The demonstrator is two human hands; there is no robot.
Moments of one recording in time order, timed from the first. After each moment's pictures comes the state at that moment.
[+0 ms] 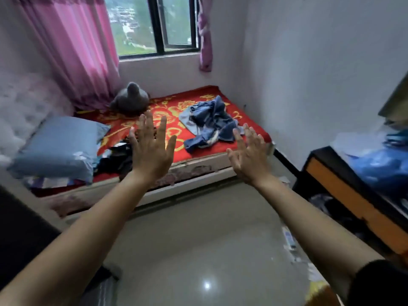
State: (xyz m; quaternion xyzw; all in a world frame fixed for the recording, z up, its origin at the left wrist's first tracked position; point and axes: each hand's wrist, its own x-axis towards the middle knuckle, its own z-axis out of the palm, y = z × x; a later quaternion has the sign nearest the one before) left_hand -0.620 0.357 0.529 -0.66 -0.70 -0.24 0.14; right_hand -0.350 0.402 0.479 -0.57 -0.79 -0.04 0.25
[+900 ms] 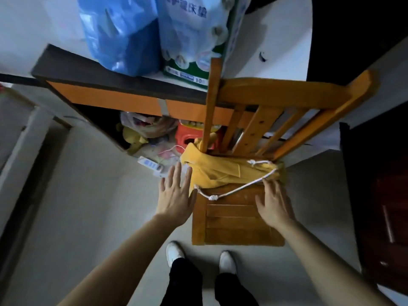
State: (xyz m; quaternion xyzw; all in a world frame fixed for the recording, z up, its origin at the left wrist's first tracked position) left_hand -0.028 0.368 0.126 -0.95 -0.21 0.14 -0.15; right_hand 0.113 0.119 0.112 -0.95 -0.15 0.25 0.05
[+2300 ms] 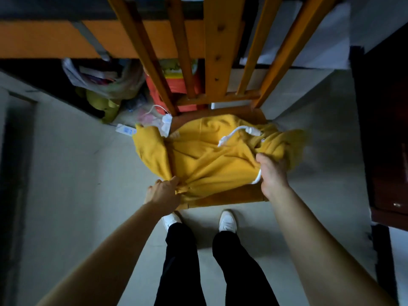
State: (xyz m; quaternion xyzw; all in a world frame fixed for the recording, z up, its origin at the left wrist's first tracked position) left_hand -0.057 0.284 0.013 -0.89 -0.24 0.35 -0.16; right_hand 0.109 0.058 0.027 -0.69 0.30 0.23 0.61
